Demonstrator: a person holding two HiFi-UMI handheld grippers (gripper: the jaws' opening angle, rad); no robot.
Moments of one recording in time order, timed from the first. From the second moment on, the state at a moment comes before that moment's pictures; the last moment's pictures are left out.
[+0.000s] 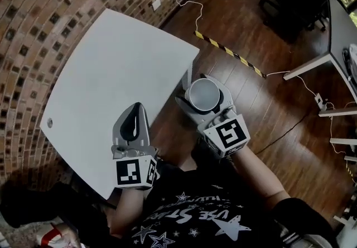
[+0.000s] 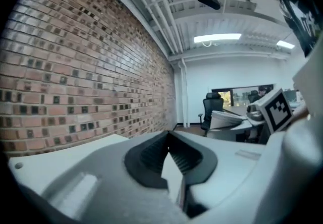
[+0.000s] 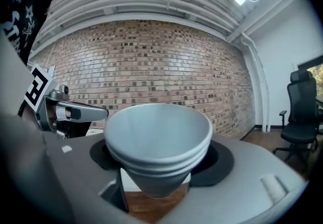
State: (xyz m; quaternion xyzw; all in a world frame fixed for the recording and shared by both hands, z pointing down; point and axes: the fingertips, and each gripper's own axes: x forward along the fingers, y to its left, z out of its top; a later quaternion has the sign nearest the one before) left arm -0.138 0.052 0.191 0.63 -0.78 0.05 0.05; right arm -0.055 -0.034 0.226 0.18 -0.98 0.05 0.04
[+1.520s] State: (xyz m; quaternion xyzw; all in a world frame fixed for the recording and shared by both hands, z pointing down) left arm -0.008 -0.148 0.494 0.76 -0.61 0.14 0.17; right arm 0.080 -0.156 0.536 0.34 -0.92 0.13 0.15
